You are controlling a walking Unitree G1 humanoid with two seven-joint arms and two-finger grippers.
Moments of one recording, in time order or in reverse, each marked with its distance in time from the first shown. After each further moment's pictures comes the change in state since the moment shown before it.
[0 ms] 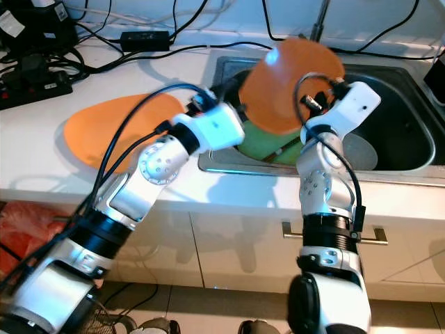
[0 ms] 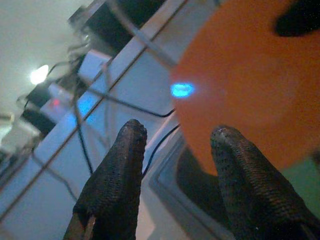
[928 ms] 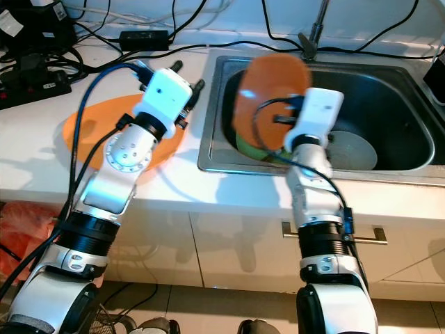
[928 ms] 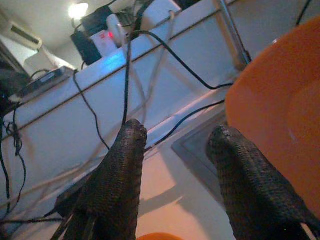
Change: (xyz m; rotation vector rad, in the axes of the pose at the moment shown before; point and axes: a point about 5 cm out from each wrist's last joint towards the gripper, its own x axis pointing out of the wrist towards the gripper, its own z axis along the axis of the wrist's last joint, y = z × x) left arm -0.018 0.037 -0.029 -0.294 0.110 0.219; right arm -0.007 0.017 -0.023 -0.403 -0.044 0.181
